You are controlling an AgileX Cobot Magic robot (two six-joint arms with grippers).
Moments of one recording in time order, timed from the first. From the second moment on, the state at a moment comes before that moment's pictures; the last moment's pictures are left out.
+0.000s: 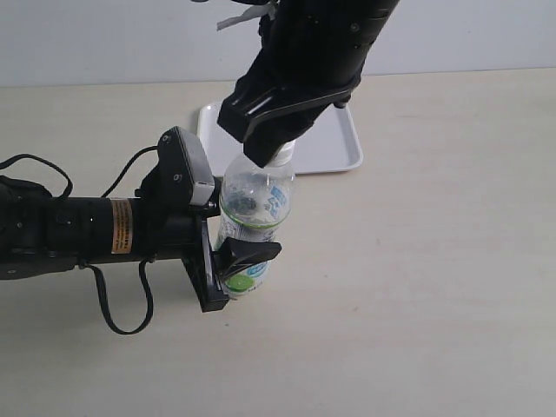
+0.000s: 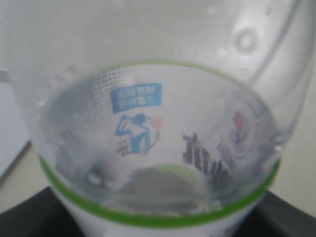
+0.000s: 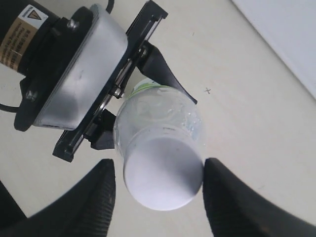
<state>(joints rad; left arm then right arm) -0.49 1.91 -0.65 0.91 -0.87 -0.21 0.58 1.69 -1.55 0.16 1.18 -0.23</state>
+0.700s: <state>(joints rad) -0.49 1.91 -0.65 0.92 -0.87 -0.21 0.58 1.69 -1.55 0.16 1.19 -0.42</state>
